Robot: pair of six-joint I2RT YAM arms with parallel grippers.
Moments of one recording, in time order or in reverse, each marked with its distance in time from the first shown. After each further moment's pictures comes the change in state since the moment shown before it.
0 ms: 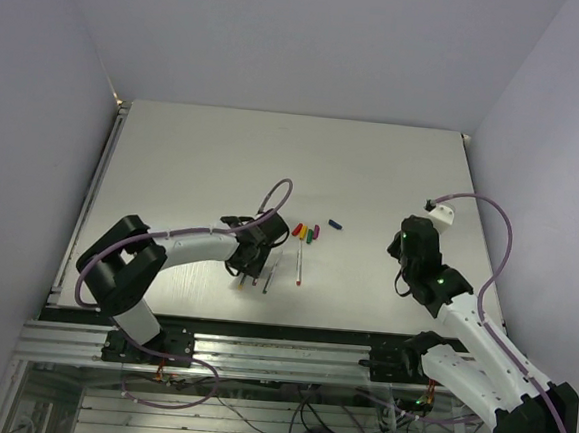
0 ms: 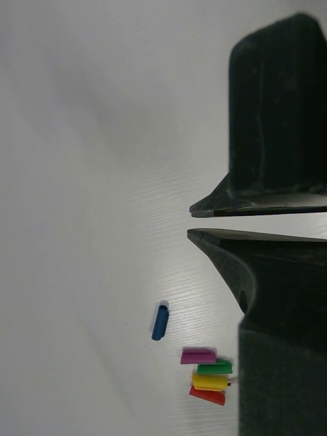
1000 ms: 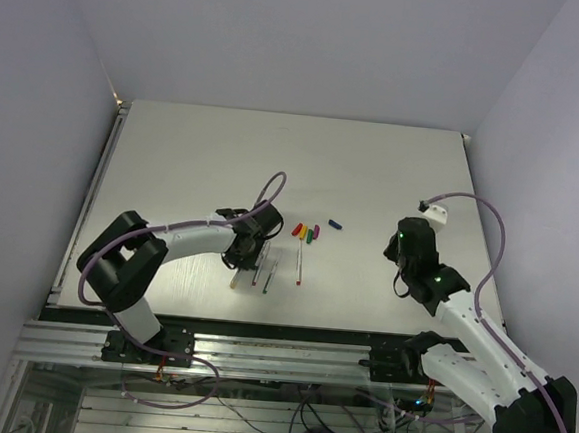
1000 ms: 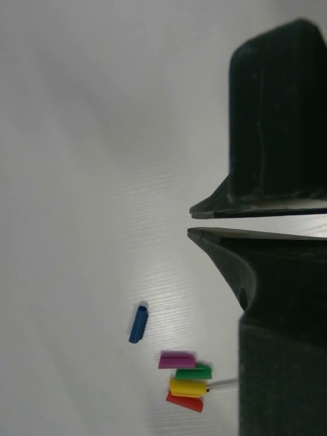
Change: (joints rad) left arm 0.078 0.033 0.039 -0.019 0.058 0.059; right arm 0.000 0.014 -0.010 -0.013 -0.051 -0.006
